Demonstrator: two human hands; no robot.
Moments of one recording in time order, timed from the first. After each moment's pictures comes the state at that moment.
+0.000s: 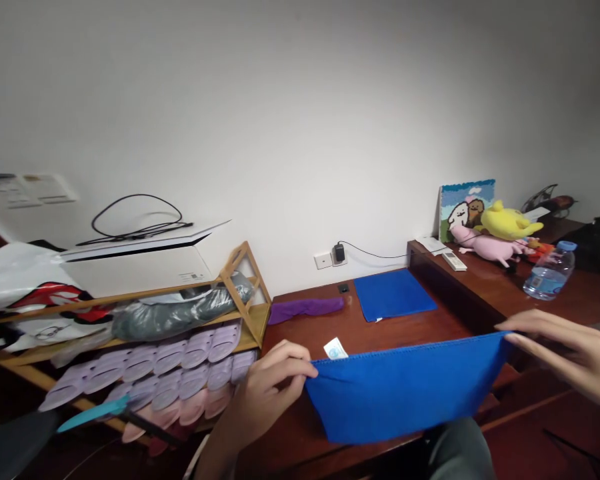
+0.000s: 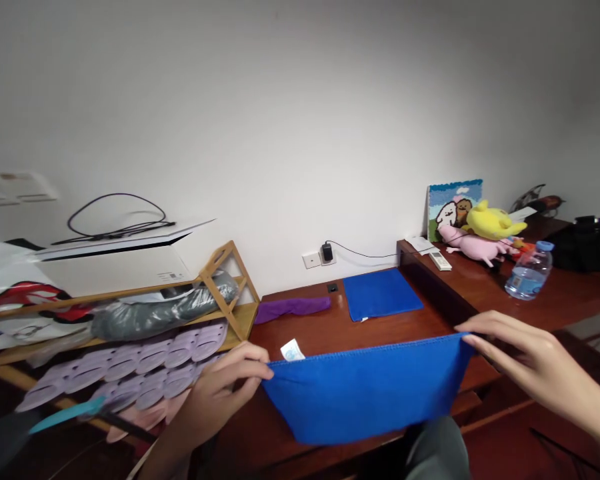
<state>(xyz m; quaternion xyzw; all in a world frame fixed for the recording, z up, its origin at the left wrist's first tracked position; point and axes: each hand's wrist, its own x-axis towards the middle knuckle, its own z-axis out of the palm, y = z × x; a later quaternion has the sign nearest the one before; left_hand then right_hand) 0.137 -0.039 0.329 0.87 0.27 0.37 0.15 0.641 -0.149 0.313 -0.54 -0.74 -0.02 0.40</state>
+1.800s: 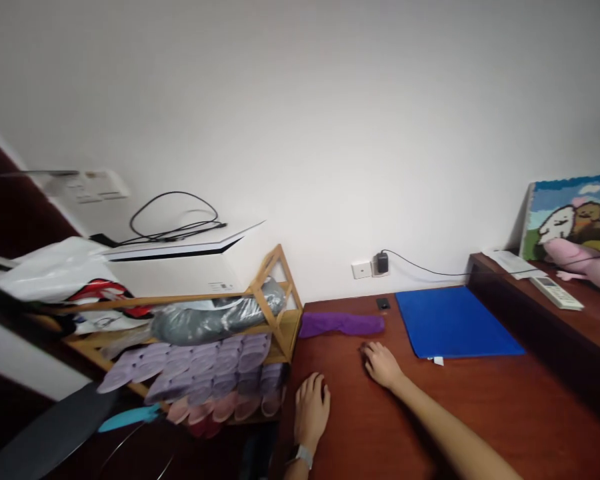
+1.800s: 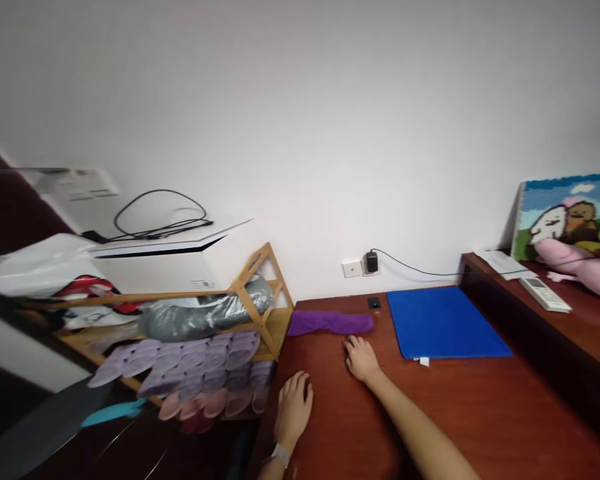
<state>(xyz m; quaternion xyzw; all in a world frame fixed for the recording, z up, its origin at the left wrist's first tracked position) 0.069 0.124 -0.006 0.71 0.65 0.25 -0.08 0.333 0.196 0.035 -0.54 -0.82 0.11 0.17</state>
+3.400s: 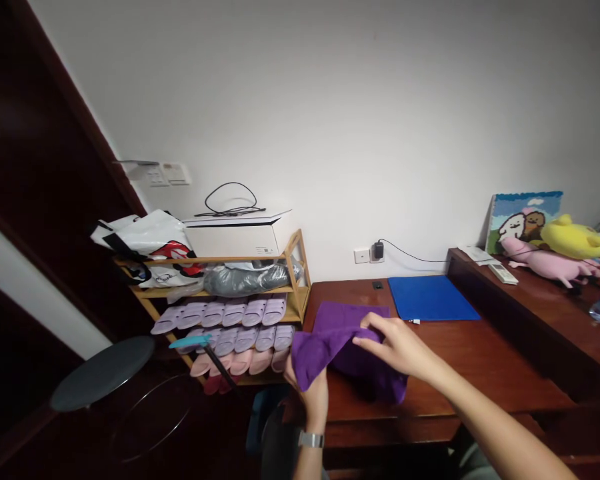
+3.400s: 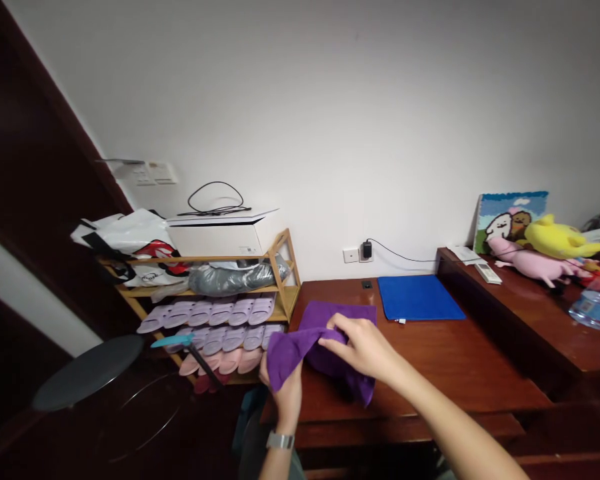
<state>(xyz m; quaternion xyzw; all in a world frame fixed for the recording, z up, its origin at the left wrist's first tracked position) 0.105 -0.036 0.095 0.45 0.63 0.63 0.08 0.333 -0.071 0.315 -0.38 -0.82 0.23 0.36</state>
